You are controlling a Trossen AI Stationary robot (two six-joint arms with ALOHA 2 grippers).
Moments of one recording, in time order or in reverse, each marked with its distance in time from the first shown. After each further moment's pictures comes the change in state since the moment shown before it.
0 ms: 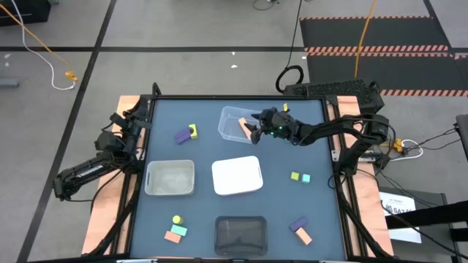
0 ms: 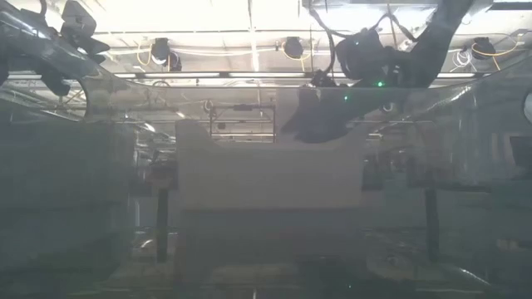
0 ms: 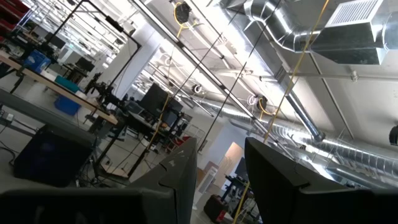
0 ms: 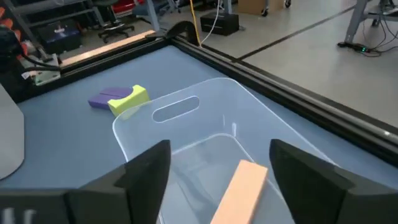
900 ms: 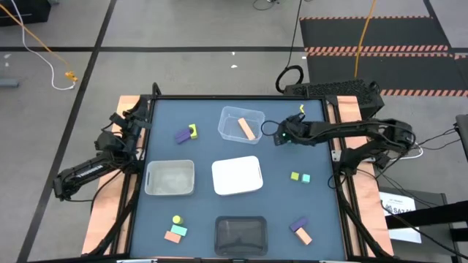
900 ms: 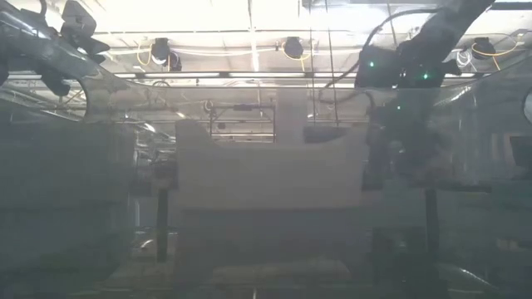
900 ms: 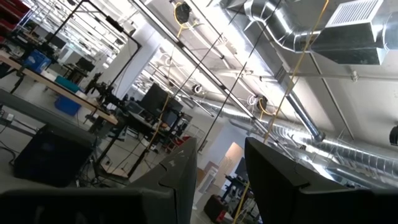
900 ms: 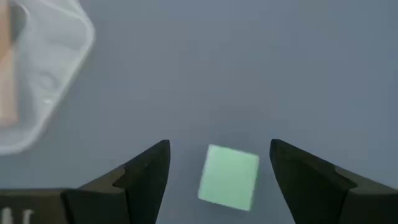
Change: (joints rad) left arm 0.000 0.000 0.000 -0.001 0.000 0.000; right arm 0.018 -0.228 -0.001 -1.120 0.234 0.732
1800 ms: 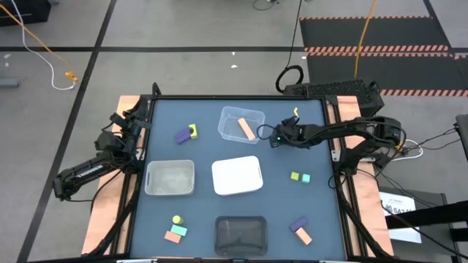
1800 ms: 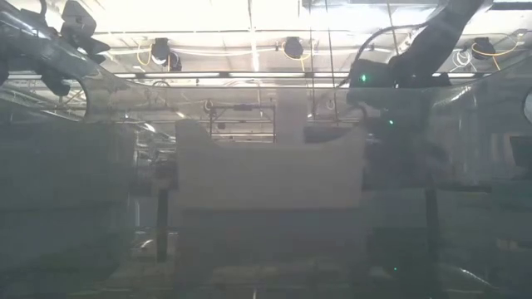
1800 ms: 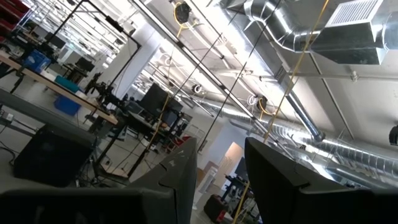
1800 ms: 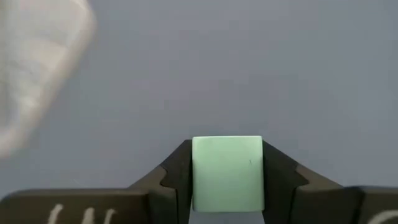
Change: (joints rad) left arm 0.000 0.000 0.000 0.000 0.000 0.000; right arm 0.024 0.101 -0.002 0.148 0.044 0.010
